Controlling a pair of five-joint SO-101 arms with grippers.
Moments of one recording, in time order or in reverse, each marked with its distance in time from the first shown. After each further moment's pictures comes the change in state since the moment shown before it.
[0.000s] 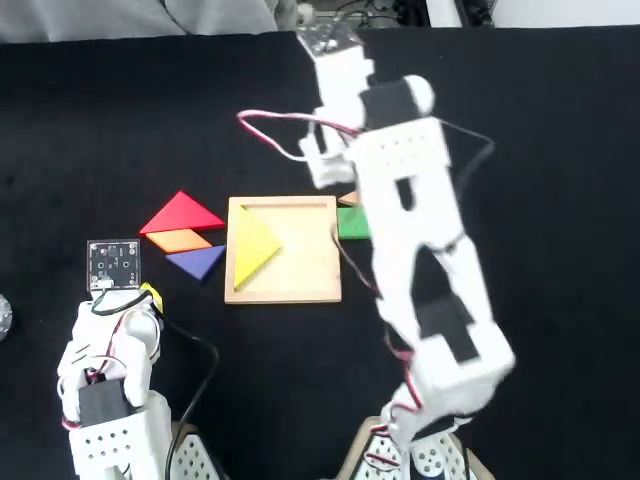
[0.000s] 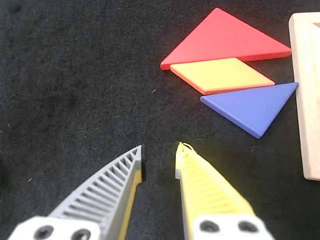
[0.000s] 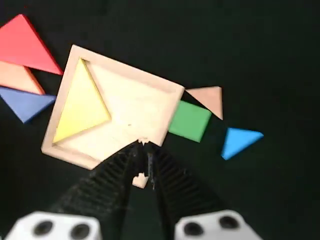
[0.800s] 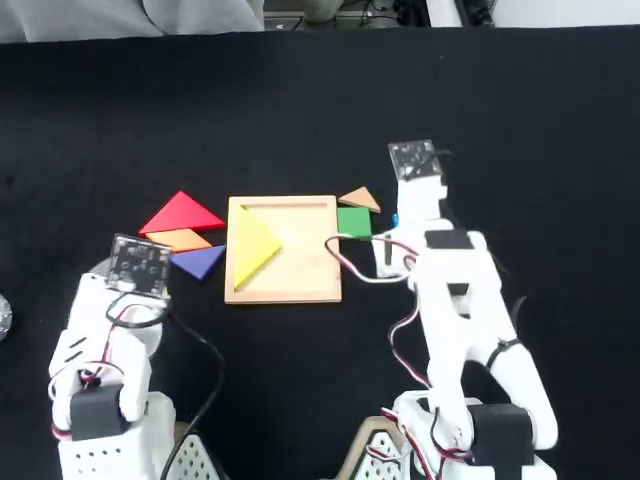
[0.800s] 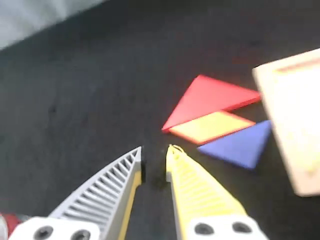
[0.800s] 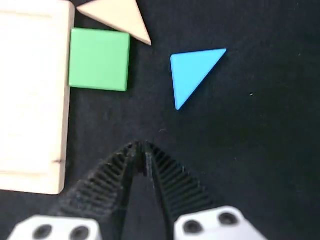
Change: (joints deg) left arm 5.5 1.0 -12.7 0.1 -13.0; right arm 15.9 -30.9 81.3 -54.3 2.9
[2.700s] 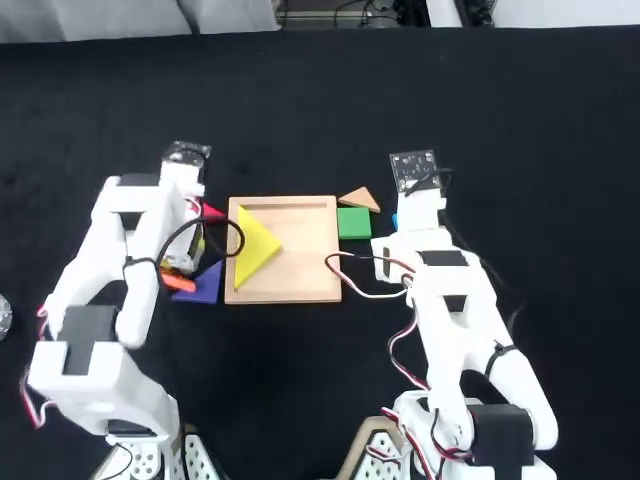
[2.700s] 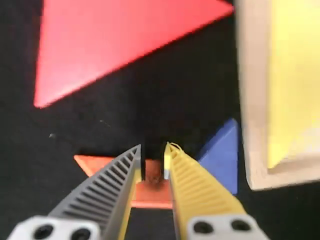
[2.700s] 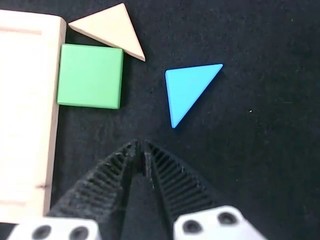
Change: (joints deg) left arm 8.1 111.4 -59.9 5.5 11.9; right arm 0.4 0.0 7.9 -14.2 0.0
